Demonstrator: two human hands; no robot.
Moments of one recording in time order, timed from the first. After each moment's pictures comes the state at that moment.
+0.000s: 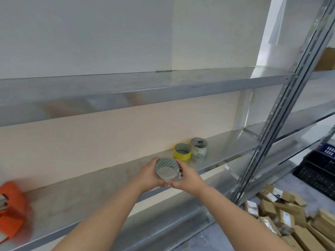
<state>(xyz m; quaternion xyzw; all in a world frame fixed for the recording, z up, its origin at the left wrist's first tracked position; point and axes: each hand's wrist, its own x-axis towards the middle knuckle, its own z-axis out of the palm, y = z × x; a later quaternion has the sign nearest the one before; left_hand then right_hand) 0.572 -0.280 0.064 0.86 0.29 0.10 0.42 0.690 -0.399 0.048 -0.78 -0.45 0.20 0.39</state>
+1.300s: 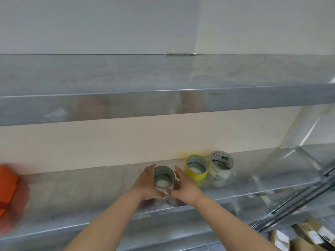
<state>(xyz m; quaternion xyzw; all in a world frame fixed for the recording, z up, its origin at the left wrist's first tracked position) 0.660 -0.215 -0.008 0.82 0.45 0.00 0.35 0.799 -0.300 -0.021 -0.74 -0.50 0.34 0.30</state>
